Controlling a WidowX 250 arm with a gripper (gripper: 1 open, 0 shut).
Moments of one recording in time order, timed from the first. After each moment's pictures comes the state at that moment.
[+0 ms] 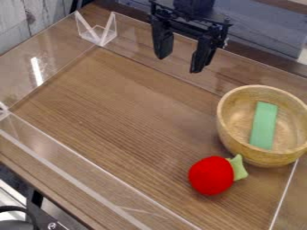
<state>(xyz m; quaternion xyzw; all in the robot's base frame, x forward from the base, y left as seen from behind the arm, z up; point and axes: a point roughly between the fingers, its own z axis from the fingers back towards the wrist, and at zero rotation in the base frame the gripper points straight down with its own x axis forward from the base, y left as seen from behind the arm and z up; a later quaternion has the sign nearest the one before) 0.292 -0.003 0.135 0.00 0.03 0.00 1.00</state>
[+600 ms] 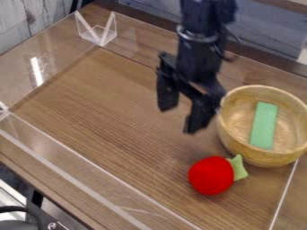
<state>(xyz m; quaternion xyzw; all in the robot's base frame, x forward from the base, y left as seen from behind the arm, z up) 0.241 -0.051 0.090 -0.01 0.07 -0.21 0.98</state>
